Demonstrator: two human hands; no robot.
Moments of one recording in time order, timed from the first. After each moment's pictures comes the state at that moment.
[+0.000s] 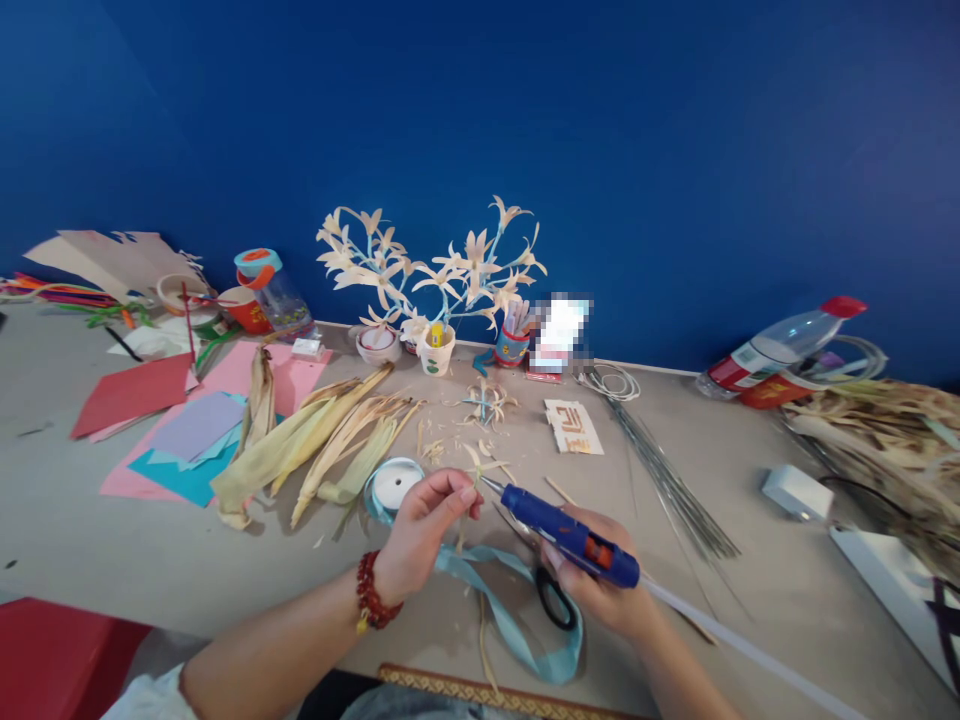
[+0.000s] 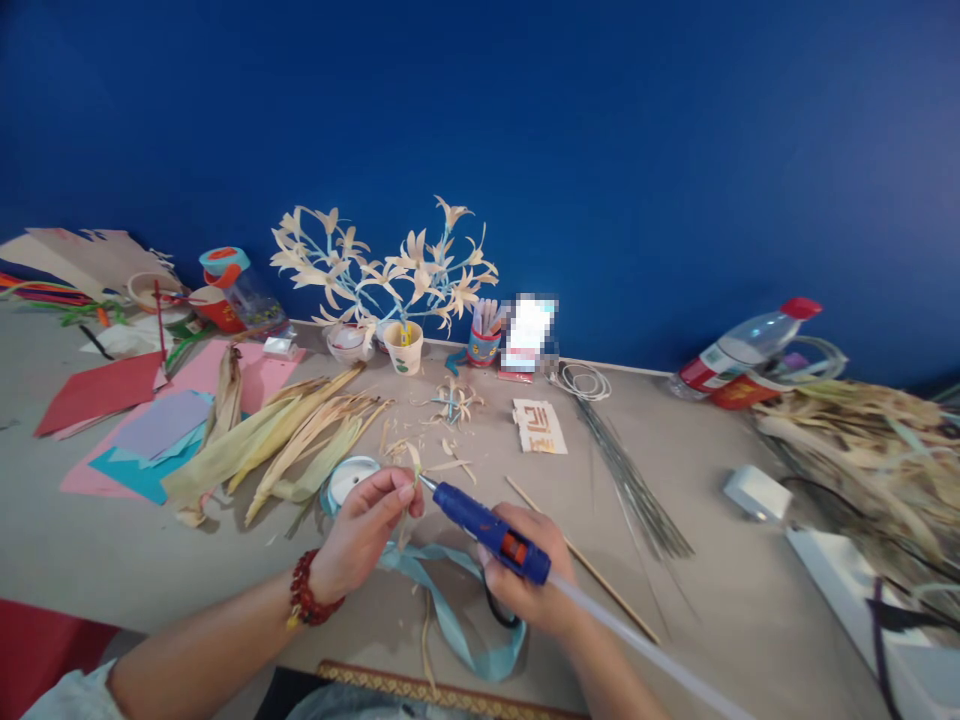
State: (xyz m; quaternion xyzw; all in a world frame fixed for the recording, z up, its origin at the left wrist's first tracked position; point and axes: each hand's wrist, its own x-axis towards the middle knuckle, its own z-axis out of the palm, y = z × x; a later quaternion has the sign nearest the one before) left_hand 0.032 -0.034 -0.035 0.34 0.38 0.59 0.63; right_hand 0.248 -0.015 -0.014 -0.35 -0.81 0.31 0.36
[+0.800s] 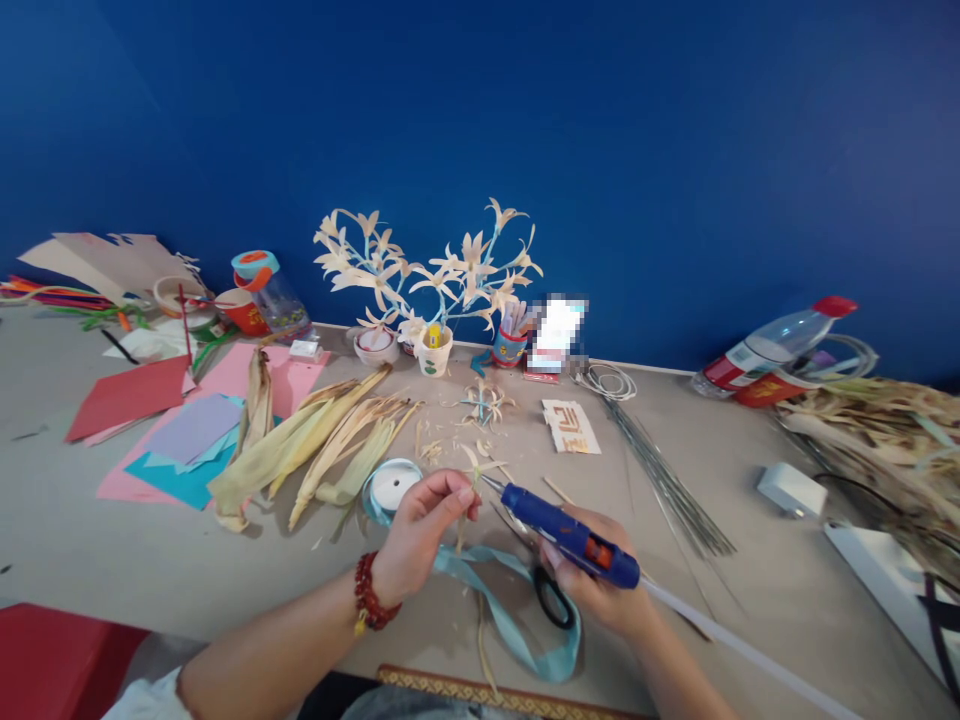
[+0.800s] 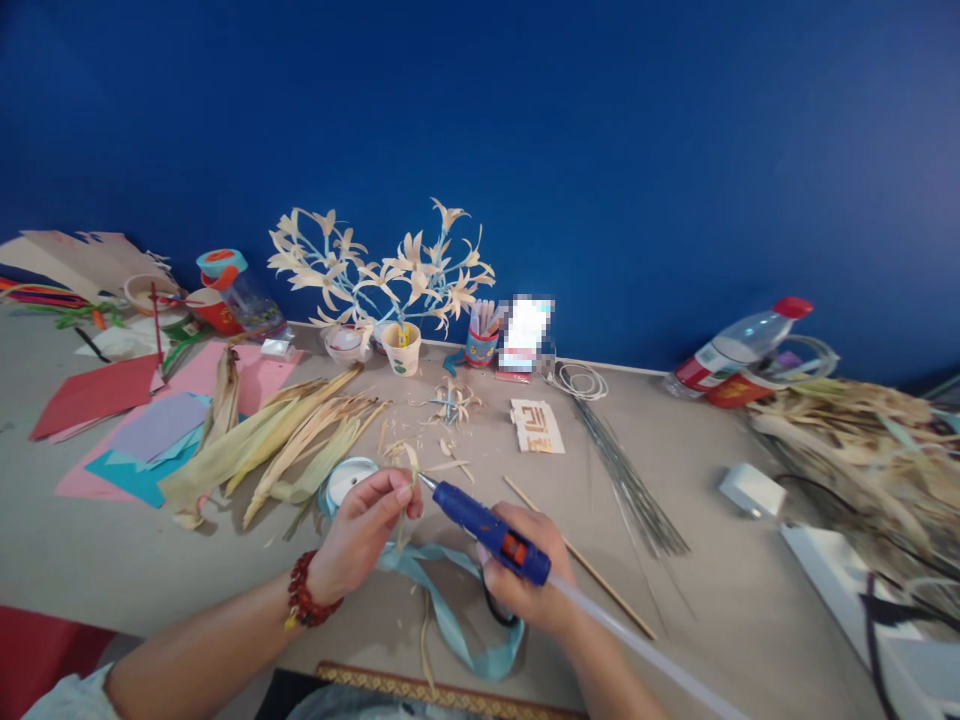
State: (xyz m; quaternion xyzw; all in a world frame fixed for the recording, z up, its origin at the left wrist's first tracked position) left_hand 0.032 -0.034 -0.035 0.35 0.38 0.58 0.63; right_hand 0.248 -0.016 -0.016 -0.35 -0.80 0.32 0.36
